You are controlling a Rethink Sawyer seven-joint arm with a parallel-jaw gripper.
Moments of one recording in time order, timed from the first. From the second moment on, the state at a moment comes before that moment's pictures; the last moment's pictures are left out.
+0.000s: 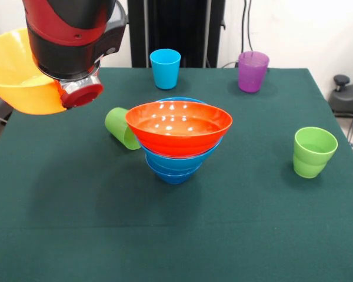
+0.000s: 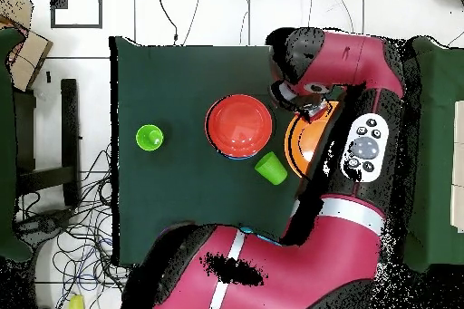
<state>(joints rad) -0.27 -0.30 -0.21 0.79 -0.19 1.39 2.41</state>
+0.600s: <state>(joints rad) -0.26 -0.31 -0.21 0.74 -0.19 1.43 2.41</state>
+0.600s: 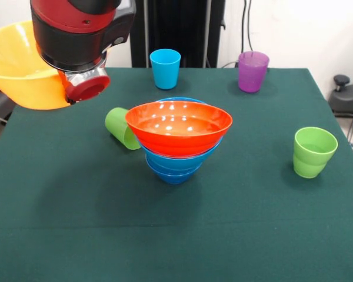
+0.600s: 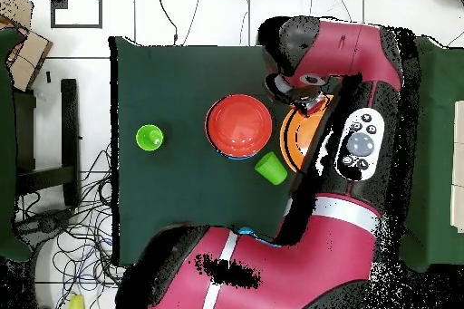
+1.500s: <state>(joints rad) -0.22 -0.30 -0.21 0.66 -0.16 1.49 2.41</state>
